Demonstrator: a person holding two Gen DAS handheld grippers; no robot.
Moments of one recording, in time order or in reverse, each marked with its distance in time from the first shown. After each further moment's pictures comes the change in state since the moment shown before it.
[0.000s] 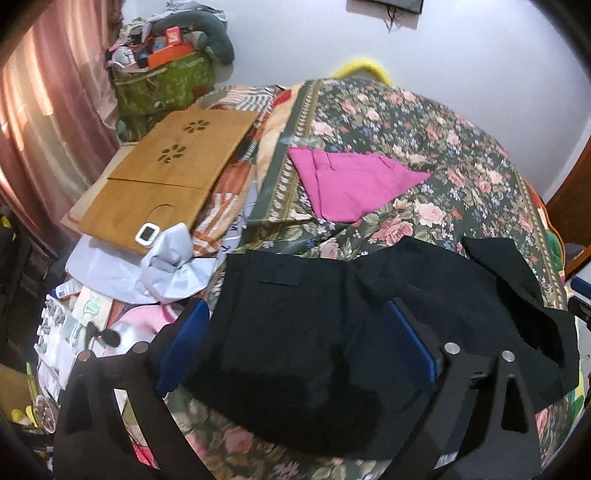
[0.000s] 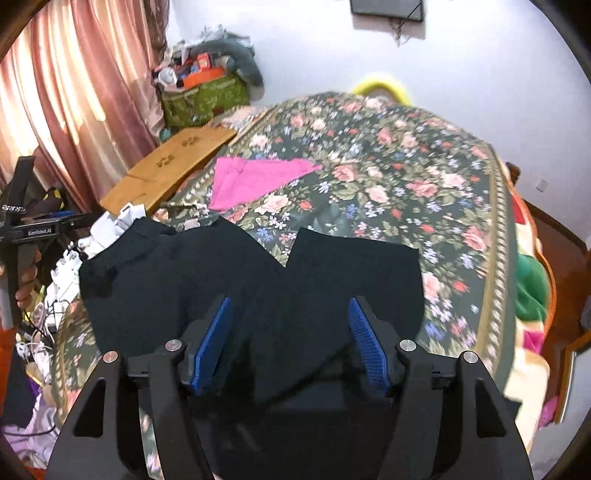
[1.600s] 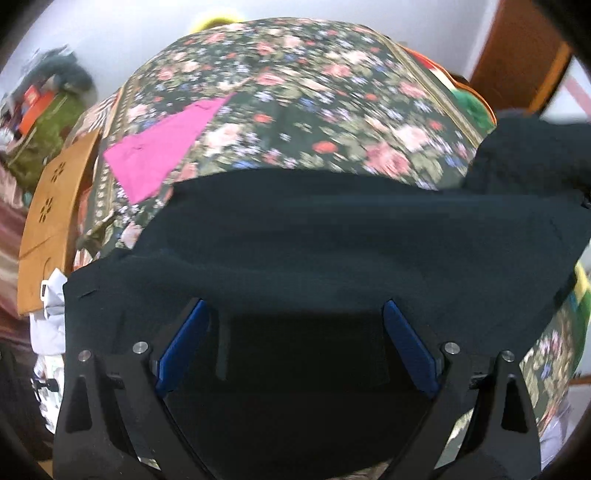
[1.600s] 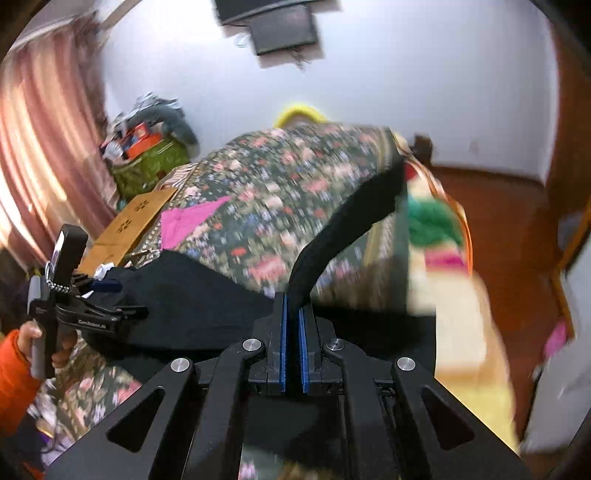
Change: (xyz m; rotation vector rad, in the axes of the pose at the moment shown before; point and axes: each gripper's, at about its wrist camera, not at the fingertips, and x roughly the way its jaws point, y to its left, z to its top) left arm 0.031 -0.220 -0.061 0.454 0.180 -0.163; right arm -0.115 -0.092 -0.130 0.366 -0.197 -0.086
